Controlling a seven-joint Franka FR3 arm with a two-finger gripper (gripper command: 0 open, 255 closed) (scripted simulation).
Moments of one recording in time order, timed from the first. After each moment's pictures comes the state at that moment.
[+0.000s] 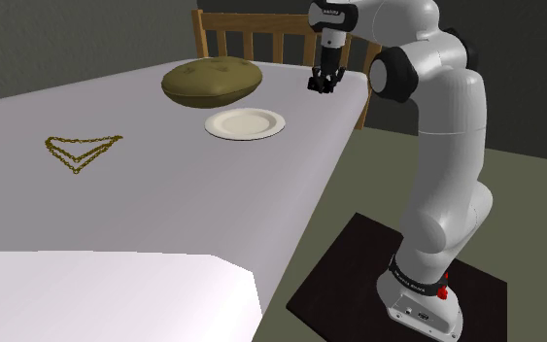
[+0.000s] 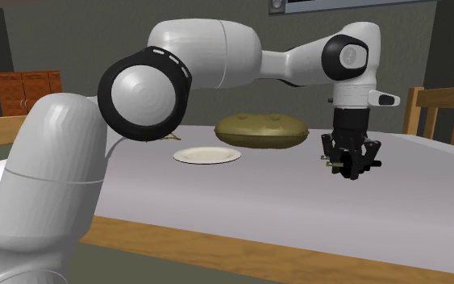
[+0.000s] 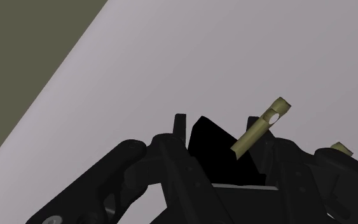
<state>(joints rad) -0.30 0.35 -0.42 -1.22 0.15 1.55 -0.11</state>
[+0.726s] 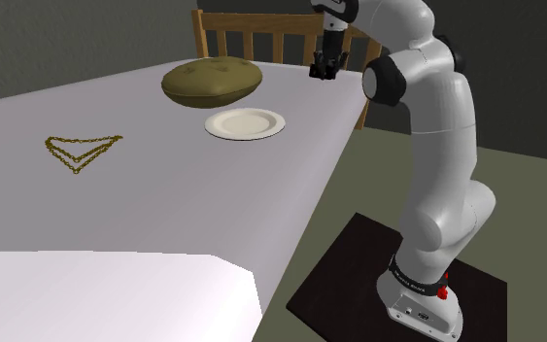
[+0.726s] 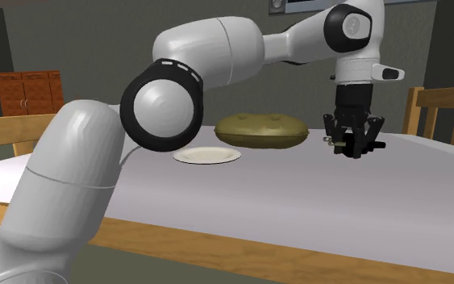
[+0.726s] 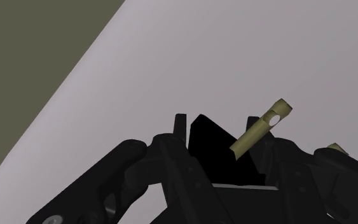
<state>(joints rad) -0.36 0.44 -0.42 -0.93 0.19 1.35 -0.11</state>
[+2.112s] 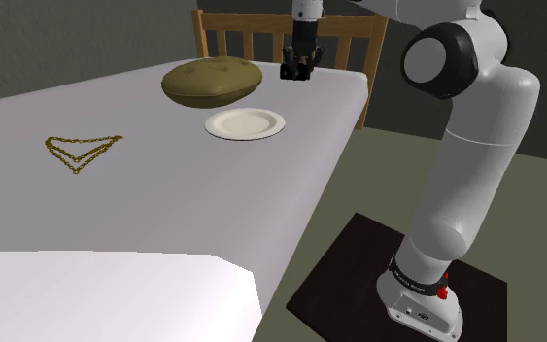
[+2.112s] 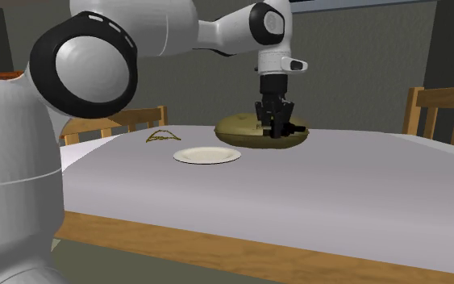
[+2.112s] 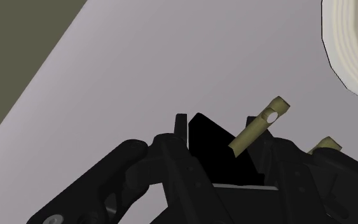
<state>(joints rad) -0.02 0.07 -0.33 -1.34 0.03 1.43 0.24</state>
